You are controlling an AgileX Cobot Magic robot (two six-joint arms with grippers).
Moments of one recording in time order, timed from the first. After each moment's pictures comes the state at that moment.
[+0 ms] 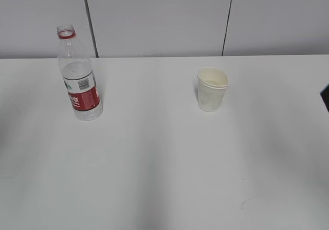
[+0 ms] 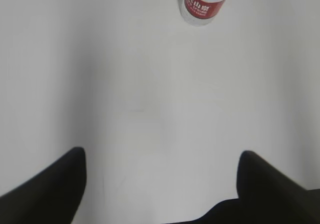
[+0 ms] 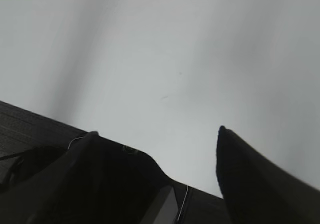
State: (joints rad) left arm -0.03 0.97 -1.13 -0.04 1.25 0.01; right arm 0.30 1.01 -1.11 0.13 1.25 0.04
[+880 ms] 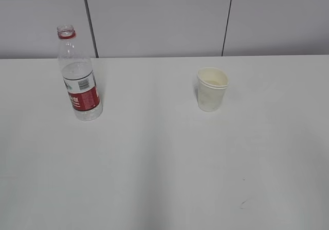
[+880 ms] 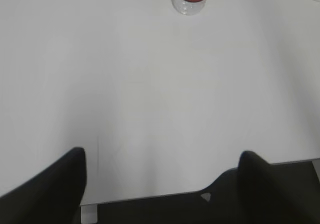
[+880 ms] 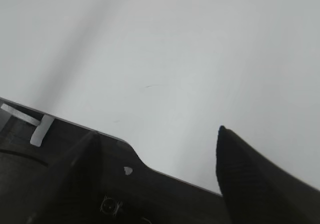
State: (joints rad) left arm -0.03 0.10 -0.62 -0.04 1.27 0.01; right arm 0.30 0.21 -0.64 0.08 1.21 0.03
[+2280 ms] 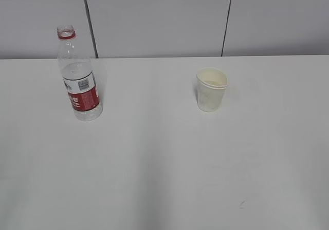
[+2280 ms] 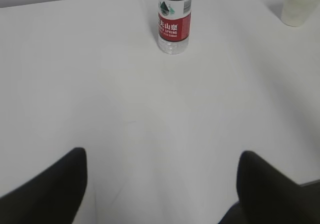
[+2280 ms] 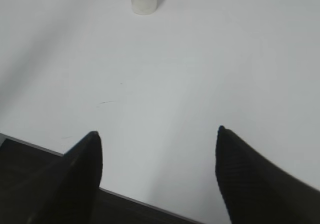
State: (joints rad) left arm -0.03 -0.02 -0.51 -0.10 1.12 0.16; right arm 0.30 -0.02 -0.50 -0.07 1.15 -0.01
